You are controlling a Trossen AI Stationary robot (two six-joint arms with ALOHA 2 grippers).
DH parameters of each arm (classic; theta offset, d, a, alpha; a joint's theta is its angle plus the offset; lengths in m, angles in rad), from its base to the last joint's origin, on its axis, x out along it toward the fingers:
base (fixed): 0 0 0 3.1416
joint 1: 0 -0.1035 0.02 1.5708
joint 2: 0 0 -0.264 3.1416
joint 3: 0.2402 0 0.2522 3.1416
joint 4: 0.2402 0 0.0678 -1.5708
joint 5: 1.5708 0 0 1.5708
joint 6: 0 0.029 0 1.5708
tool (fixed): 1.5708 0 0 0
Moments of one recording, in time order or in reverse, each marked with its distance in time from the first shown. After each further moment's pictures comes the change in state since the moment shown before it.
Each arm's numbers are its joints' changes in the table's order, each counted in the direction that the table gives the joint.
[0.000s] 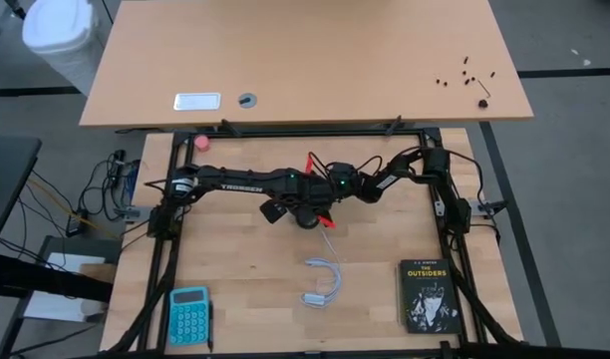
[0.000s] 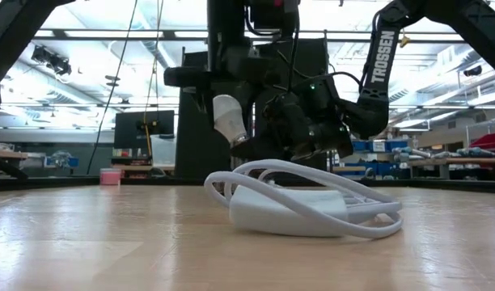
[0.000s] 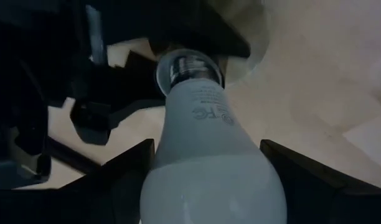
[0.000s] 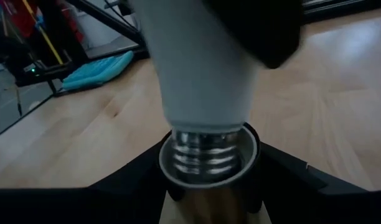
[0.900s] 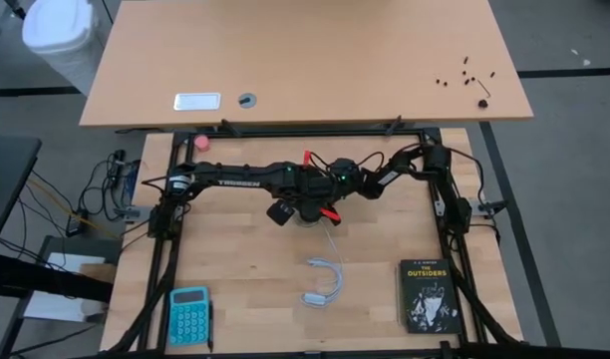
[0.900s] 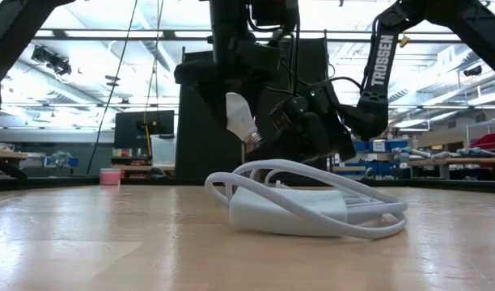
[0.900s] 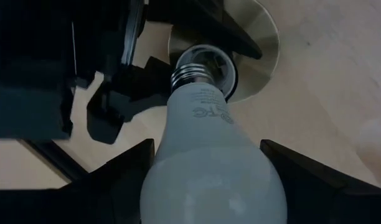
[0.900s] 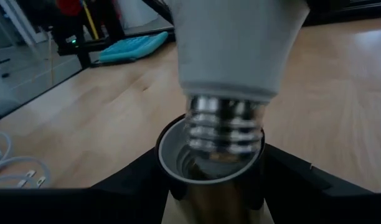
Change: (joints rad) left arm -0.030 -0.026 0.009 -0.074 0.100 -0.162; right arm 0.044 0.000 -0.011 0.048 -0.183 -0.145
